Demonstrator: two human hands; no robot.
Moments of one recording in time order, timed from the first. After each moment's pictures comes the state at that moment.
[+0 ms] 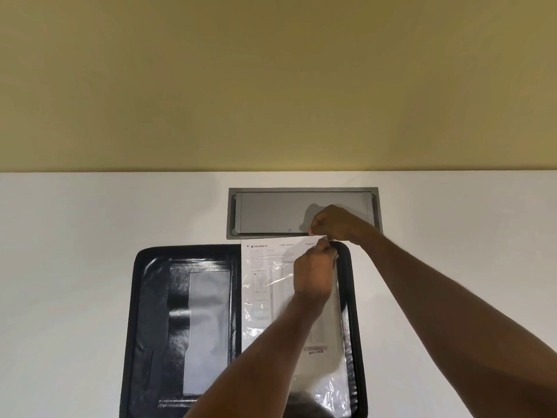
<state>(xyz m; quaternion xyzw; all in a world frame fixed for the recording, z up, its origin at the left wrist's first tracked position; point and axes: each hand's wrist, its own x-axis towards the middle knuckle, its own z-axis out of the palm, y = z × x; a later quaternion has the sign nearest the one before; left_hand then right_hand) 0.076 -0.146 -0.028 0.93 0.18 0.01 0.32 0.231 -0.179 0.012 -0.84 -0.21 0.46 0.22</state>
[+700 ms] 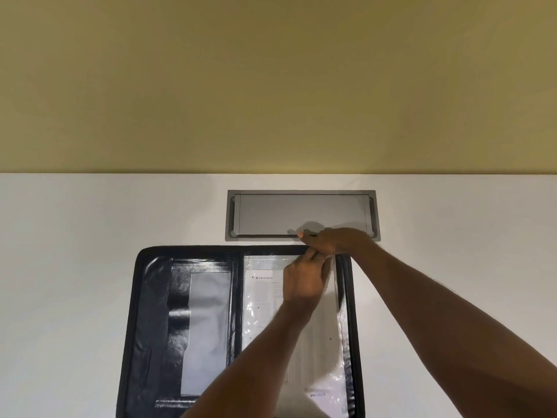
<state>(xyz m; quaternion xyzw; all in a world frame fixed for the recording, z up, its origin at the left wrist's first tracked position) 0.056 -0.133 -0.023 0.93 0.15 0.09 0.31 0.208 -0.167 0.030 -0.78 -0.19 0.59 0.01</state>
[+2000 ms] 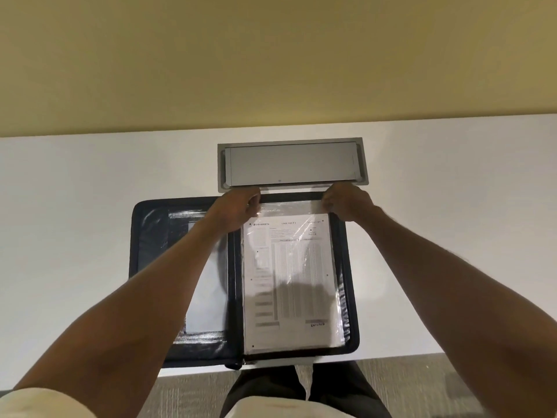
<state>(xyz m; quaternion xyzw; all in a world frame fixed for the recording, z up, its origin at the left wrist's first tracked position) 0.026 0.025 -0.016 0.94 0.03 -0.14 0.32 0.168 -0.242 0.012 -0.90 -0.15 0.40 0.09</state>
